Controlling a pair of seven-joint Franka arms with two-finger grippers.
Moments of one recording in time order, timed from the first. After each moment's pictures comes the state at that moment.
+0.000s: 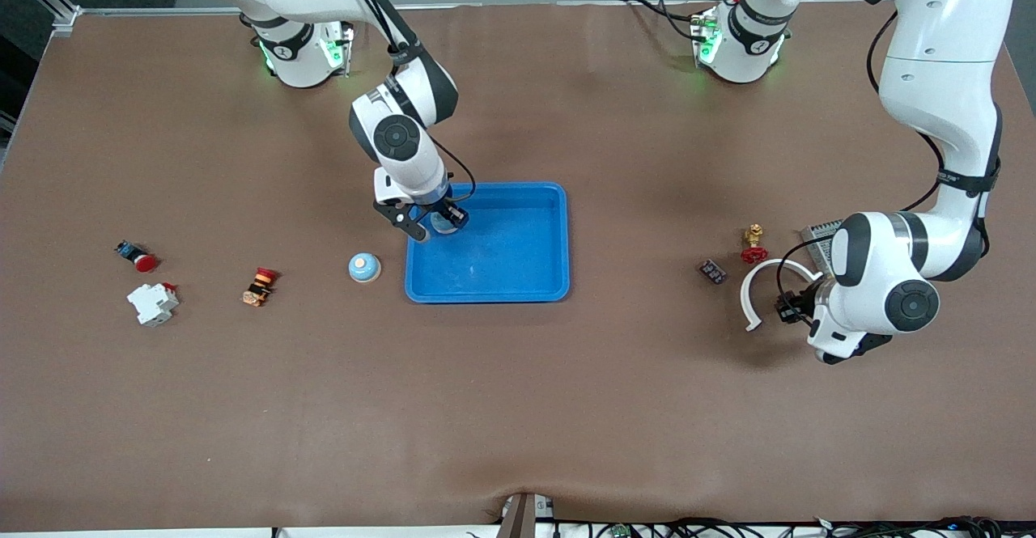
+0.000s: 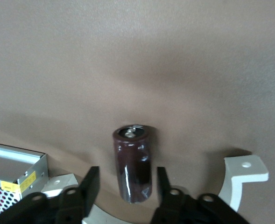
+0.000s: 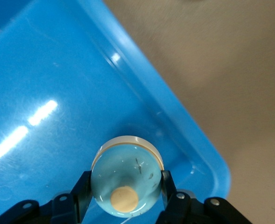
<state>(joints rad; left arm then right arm) 0.04 0.69 -0.05 -1.66 0.09 2.10 -0.44 0.68 0.40 -0.01 -2.13 0.16 2.47 1.21</state>
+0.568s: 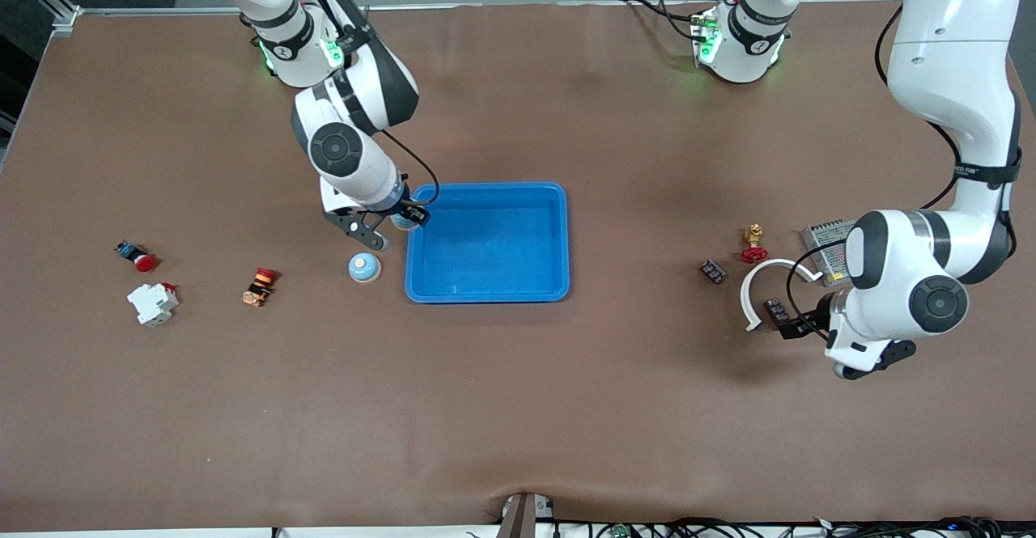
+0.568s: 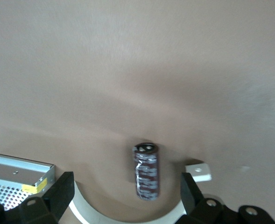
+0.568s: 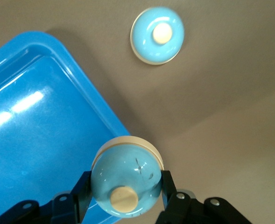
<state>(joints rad) 0.03 0.63 -0.05 -1.58 0.09 2.09 -0.45 0.55 0.26 -0.02 -2.11 0.16 2.22 0.98</state>
